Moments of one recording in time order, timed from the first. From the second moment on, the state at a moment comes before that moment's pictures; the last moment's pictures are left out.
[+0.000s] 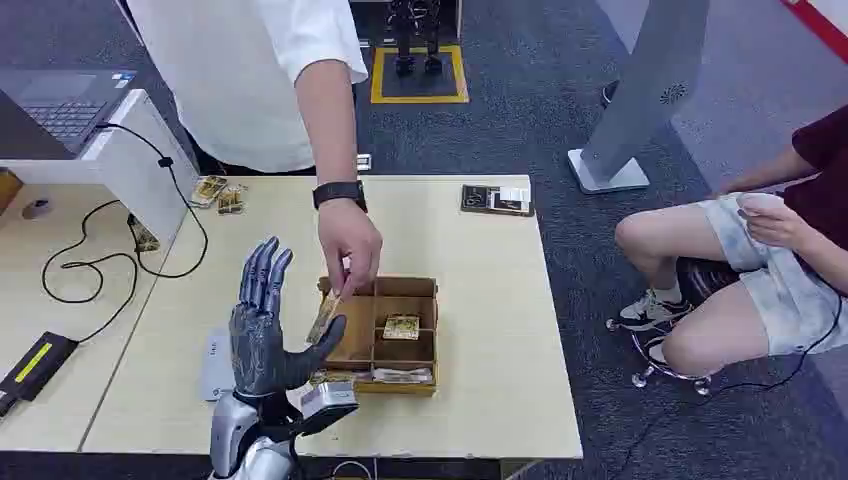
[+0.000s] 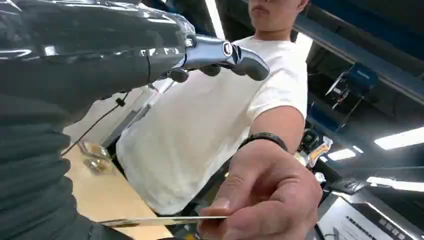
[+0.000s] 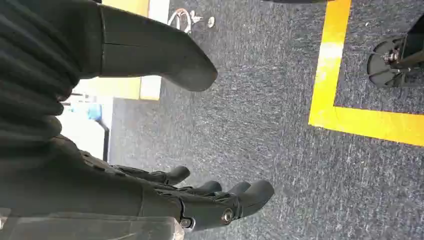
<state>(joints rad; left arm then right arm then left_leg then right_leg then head) -0.09 -0.15 -0.34 -1.46 -0.89 0.69 -0.34 -0.05 0.06 1.41 0.02 -1.19 -0.42 0.00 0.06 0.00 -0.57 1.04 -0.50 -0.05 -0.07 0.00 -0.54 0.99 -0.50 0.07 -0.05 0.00</state>
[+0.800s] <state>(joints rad) -0.11 -0.24 -0.26 -1.42 -0.94 0.69 -0.29 -0.05 0.05 1.45 0.02 -1.19 -0.41 0.01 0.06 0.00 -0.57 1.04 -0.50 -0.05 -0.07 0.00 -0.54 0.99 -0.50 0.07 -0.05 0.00</state>
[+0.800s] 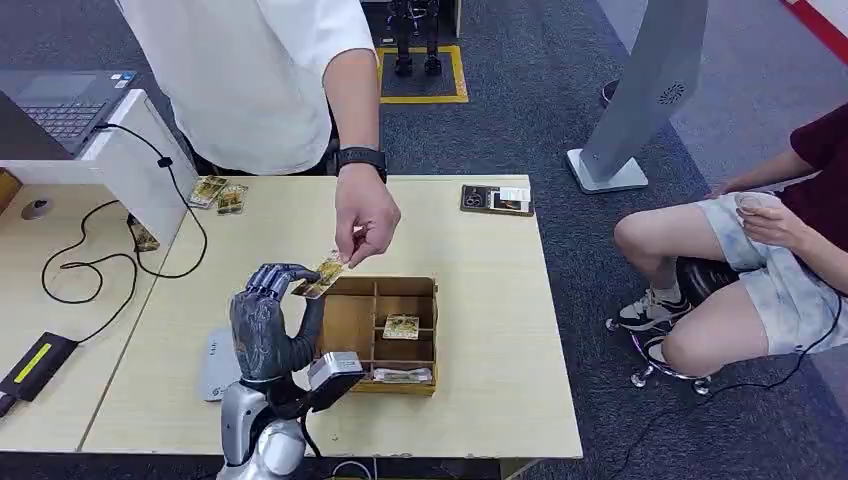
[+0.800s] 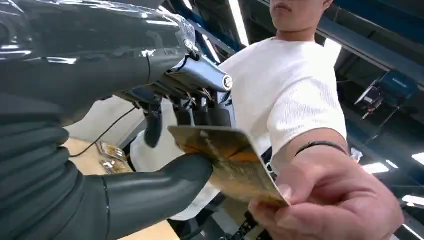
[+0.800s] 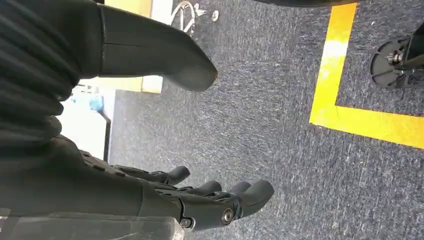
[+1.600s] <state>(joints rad) -0.10 -0.26 -0.22 -1.42 -0.86 0.69 -0.42 -0.05 0.05 1.47 0.02 -1.19 -0.41 0.03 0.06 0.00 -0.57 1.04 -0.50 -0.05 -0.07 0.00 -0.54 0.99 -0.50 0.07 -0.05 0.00</state>
